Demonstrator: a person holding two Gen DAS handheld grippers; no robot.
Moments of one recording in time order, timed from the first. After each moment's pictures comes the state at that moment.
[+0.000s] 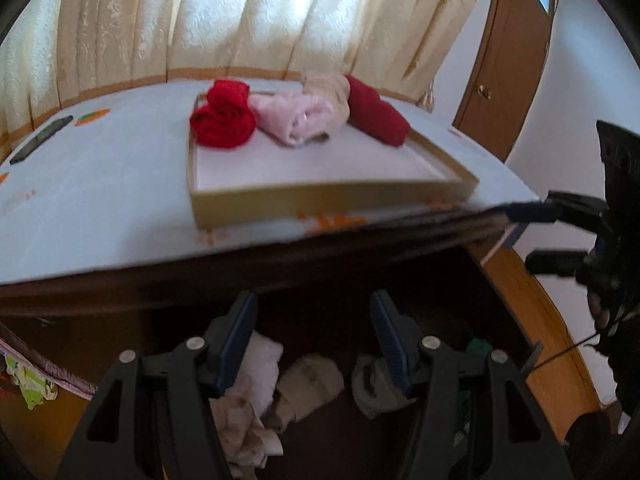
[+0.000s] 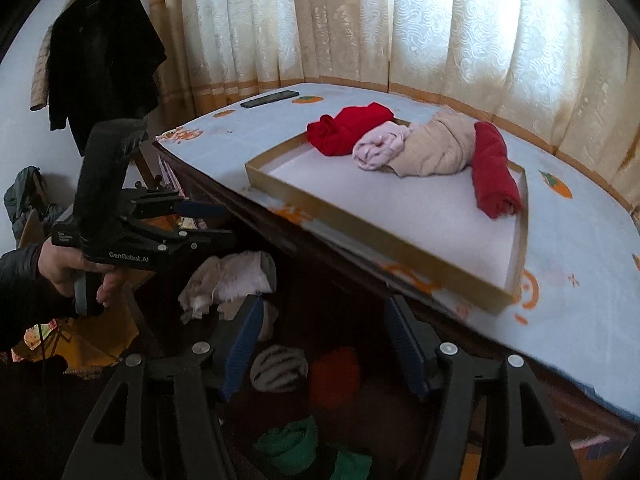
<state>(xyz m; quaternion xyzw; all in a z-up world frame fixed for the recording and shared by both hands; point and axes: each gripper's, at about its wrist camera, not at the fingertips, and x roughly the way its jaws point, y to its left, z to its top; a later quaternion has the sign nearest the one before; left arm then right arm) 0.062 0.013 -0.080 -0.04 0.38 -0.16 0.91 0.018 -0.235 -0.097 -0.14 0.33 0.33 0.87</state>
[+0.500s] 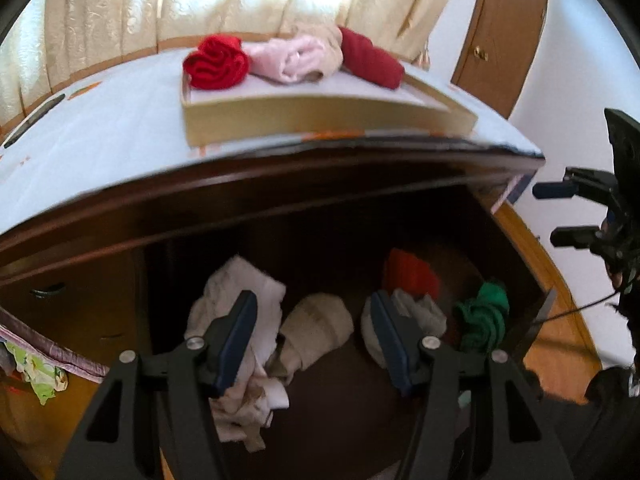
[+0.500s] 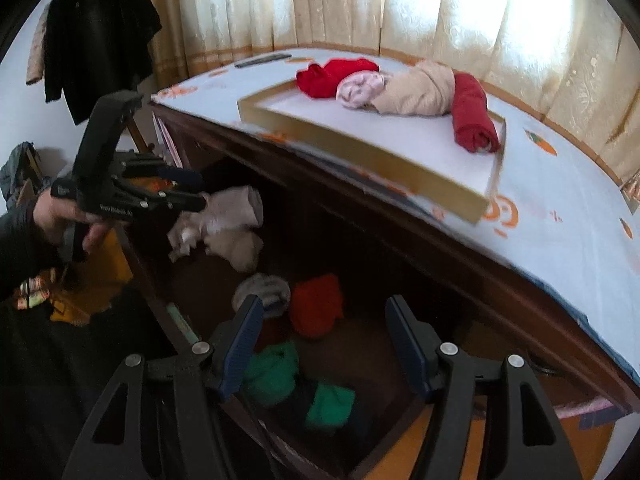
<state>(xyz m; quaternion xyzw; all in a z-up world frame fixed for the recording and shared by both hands) 0.044 0.010 -0.111 -0.01 0.43 -0.17 0.89 -0.007 -0.274 -0.130 -0.18 0.37 0.31 0.85</state>
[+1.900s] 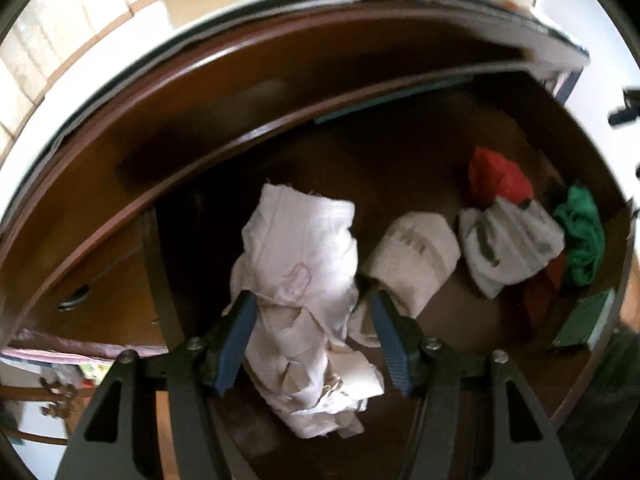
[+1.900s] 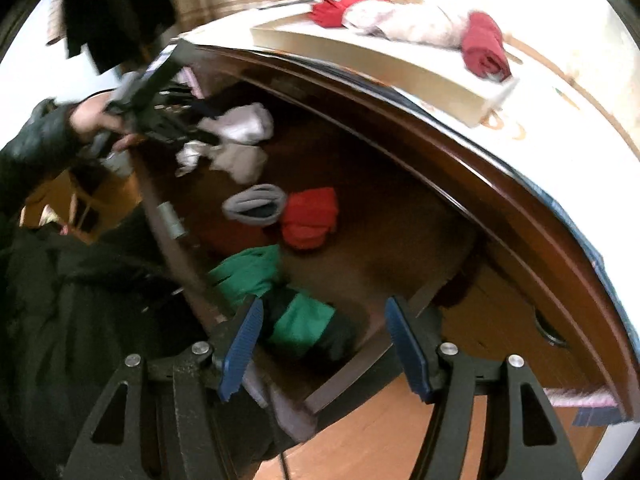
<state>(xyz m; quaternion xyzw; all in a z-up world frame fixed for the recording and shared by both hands) 0.077 0.016 -0.174 0.15 0.54 -0.11 0.82 0.001 -0.318 -0.162 -0.22 0.45 0.35 0.79</state>
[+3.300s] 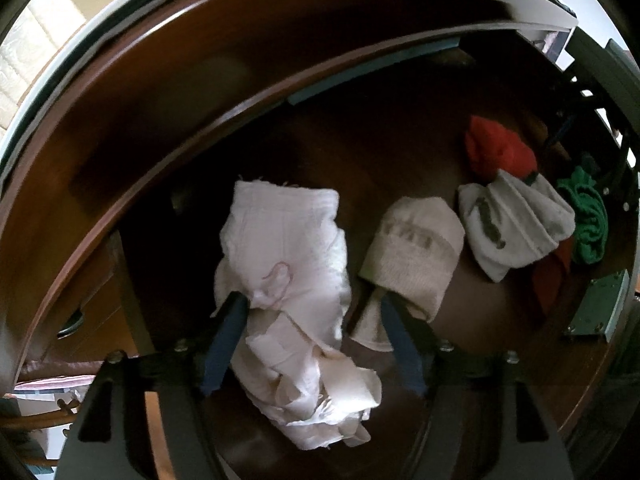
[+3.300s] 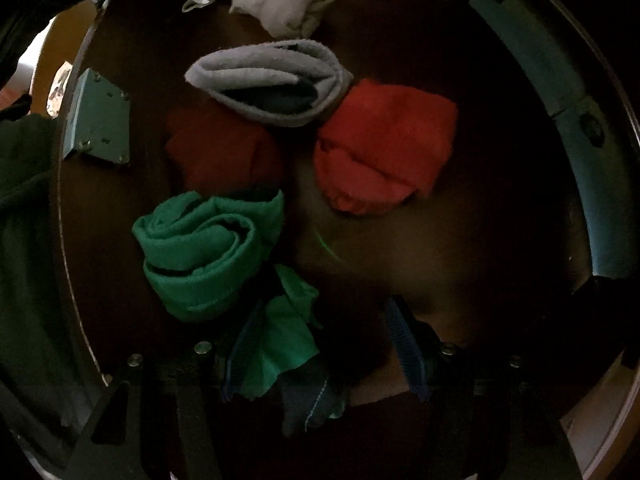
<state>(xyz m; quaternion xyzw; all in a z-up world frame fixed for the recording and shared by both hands) 0.128 -0.017 -0.203 0.19 0.57 -0.15 0.79 0.063 -0.221 -0.277 -0.40 0.57 0.42 0.58</state>
